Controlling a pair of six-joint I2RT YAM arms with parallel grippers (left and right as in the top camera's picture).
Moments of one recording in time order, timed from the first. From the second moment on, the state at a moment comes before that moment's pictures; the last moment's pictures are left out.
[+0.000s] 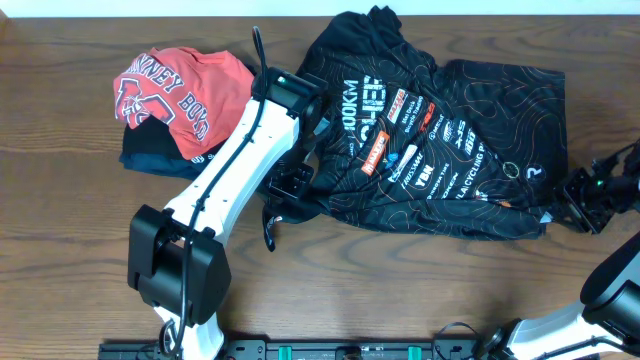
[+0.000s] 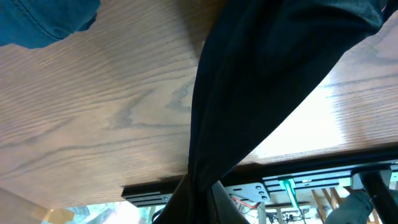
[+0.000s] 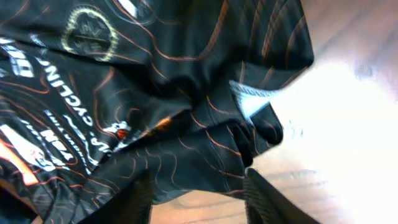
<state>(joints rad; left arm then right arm) -0.49 1.90 1.70 -1.67 -0.08 -0.07 -0.63 1.80 1.22 -1.09 -0.33 0.21</state>
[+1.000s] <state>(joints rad) -0.49 1.89 1.70 -1.70 -0.07 -0.07 -0.86 1.61 1.35 -1.35 -0.27 0.17</state>
